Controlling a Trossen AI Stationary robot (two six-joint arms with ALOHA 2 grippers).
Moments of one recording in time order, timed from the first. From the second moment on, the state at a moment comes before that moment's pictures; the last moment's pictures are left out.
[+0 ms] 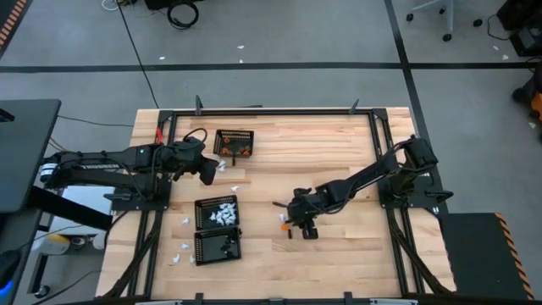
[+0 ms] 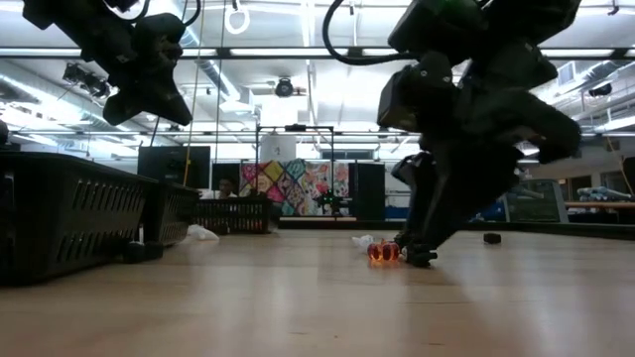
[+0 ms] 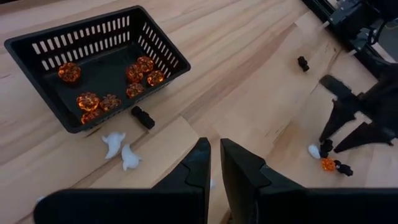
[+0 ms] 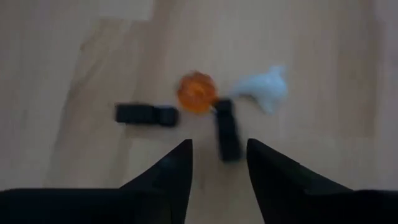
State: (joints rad) left arm 0.12 0.76 0.60 -0.53 -0.22 -0.71; right arm 0.25 1.79 0.88 -0.09 -0.04 0.13
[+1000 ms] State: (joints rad) left arm 0.12 0.75 0.60 -0.53 -0.13 -0.76; right arm 0.27 1.80 1.14 -0.19 -0.02 0.07
